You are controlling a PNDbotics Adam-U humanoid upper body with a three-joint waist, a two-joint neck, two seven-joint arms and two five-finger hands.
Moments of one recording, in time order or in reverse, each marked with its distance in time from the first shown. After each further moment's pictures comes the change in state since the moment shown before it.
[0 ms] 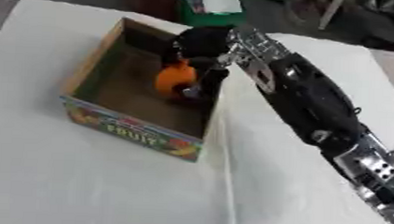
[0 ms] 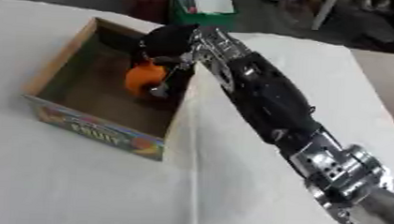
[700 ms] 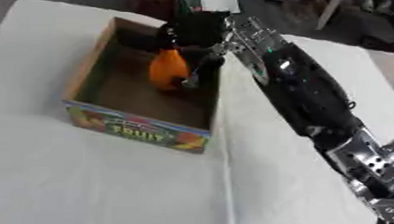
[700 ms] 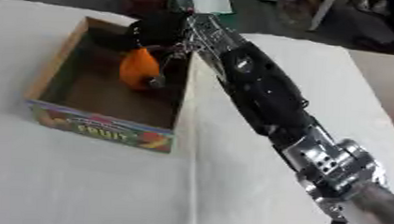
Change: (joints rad) left arm 0.000 0.000 0.000 0.000 0.000 0.000 0.000; right arm -0.047 0.010 -0.030 -0.003 0.073 0.033 -0.038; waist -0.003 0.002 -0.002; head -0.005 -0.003
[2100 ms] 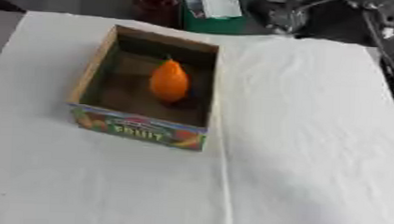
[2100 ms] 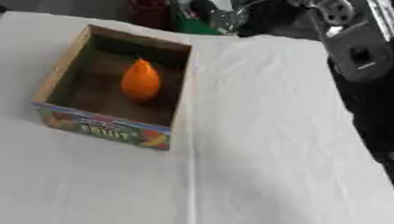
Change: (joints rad) left arm 0.045 -0.002 0.016 0.000 -0.015 0.011 0.022; right arm 0.415 -0.279 -0.326 -0.771 -0.831 0.396 -0.030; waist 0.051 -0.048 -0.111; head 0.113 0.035
